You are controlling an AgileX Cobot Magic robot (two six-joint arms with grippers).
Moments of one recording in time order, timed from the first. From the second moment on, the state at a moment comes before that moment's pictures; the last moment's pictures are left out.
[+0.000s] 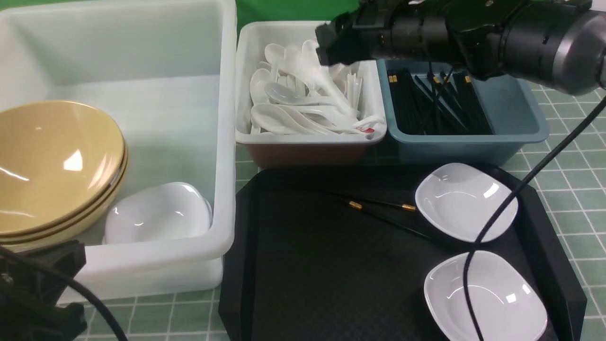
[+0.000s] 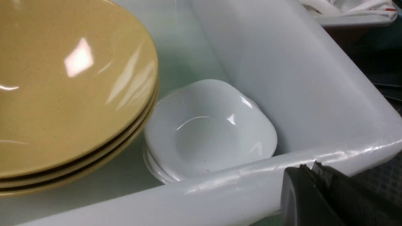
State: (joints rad) right arm 0.39 1.93 -1.61 0.98 0.33 -1.10; left arm 0.06 0.44 -0.42 -0.52 0.62 0.50
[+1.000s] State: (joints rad) right arm 0.33 1.54 -0.99 0.06 1.00 -0.16; left arm 0.06 0.05 -0.28 -0.30 0.25 0.48
